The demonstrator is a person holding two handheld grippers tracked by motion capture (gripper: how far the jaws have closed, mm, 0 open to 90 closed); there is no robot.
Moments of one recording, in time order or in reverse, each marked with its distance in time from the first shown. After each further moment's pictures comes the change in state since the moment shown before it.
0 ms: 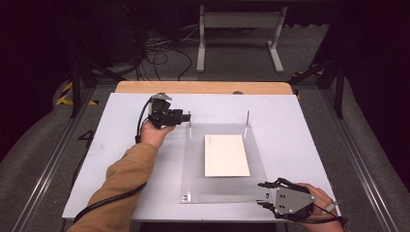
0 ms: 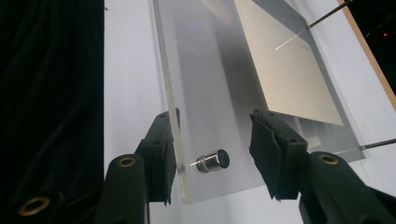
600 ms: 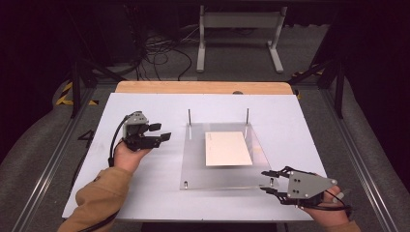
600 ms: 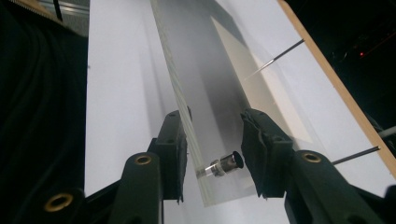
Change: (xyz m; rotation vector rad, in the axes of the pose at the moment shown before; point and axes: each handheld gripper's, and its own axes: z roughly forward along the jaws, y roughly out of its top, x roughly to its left) left arm -0.020 -0.064 -0.071 -0.036 0.095 0.134; right arm -0.033 0.011 -0.027 -0.147 -0.025 0.082
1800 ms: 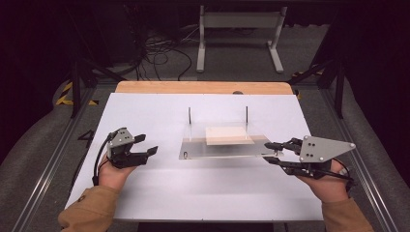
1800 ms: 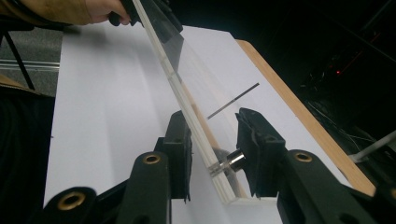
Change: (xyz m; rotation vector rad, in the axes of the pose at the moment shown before) left arm -0.011 -0.039 -0.038 -0.025 0.106 0.039; right arm -0.058 0.024 -0.015 -0.144 -0.041 0.113
